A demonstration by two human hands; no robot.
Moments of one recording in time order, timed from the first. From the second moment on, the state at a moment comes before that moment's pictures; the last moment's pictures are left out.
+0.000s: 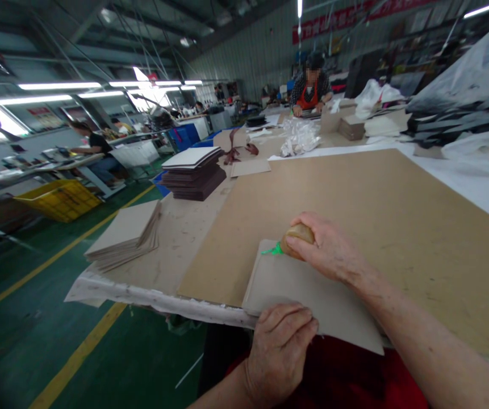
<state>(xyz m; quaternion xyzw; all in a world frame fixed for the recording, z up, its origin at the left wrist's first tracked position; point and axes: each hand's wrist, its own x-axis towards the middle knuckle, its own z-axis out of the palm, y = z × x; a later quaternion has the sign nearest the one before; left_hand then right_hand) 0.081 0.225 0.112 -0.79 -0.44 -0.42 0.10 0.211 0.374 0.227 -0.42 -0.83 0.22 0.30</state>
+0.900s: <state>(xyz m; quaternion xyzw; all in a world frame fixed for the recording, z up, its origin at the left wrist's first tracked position) 0.080 0.226 0.125 -0.79 -0.43 -0.41 0.11 0.283 0.381 0.242 -0.53 -0.79 0.18 0.26</state>
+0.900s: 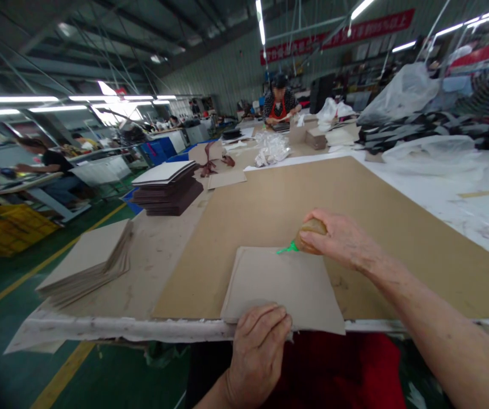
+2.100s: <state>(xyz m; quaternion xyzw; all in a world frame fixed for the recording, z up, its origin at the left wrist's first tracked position) 0.077 0.232 0.120 -0.81 -0.42 -0.40 0.12 0.389 0.269 0.242 -0.56 -0.75 0.24 0.24</state>
